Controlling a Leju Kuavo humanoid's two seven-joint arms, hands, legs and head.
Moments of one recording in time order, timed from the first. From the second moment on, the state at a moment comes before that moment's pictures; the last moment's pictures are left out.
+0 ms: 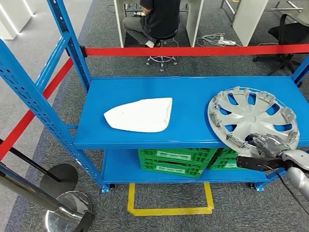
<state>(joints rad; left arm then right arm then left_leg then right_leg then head) -0.13 -0.12 0.79 -0.24 -1.08 0.18 -0.32 -0.46 -0.79 0.70 -0.94 0.77 0.14 -0.19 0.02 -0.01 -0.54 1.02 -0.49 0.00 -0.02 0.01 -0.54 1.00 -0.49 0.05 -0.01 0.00</state>
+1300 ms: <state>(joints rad) -0.11 -0.12 0.79 -0.24 -1.08 0.19 -0.33 -0.01 -0.53 0.21 -1.62 0.91 -0.20 -0.21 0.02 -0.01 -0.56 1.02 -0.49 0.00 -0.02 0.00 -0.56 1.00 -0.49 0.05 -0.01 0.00</state>
